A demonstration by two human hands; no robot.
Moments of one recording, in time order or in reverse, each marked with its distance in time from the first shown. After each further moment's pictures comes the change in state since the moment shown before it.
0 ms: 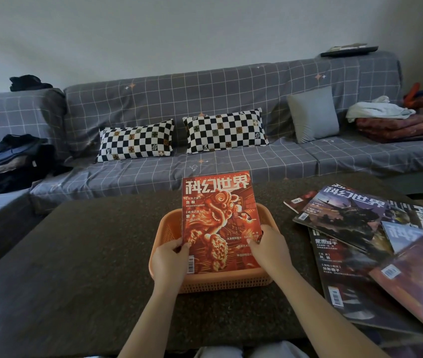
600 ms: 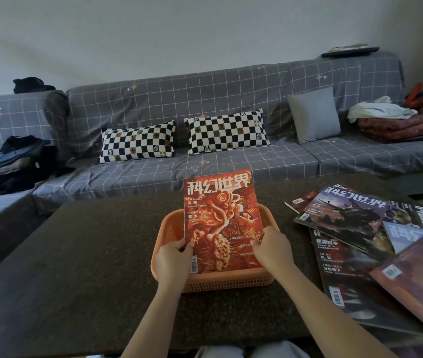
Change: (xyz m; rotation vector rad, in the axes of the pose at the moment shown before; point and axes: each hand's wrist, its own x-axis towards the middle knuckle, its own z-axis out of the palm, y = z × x) left_hand -0.001 0.001 0.004 0.050 0.007 0.008; right_hand -0.002 -0.005 -0.007 -0.091 -0.019 0.058
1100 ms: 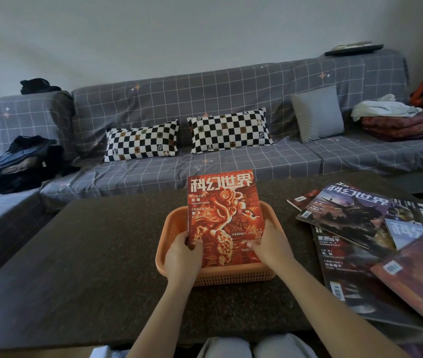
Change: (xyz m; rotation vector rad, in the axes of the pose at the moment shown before) left_hand -0.016 0.007 0.002 0.014 -0.007 0.123; right_hand -0.006 -0.002 -0.005 0.057 -0.097 -0.085
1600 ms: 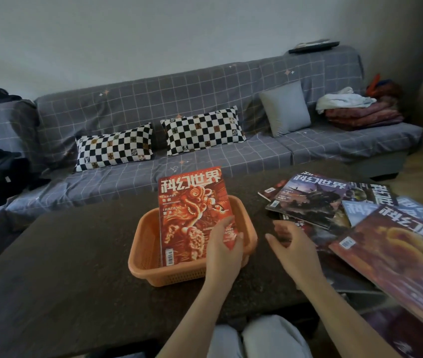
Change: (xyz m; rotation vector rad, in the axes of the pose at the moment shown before) left_hand -0.073 0.065 0.068 -0.261 -0.208 0.357; right_hand -0.065 0.069 -0.055 0.286 0.336 -0.064
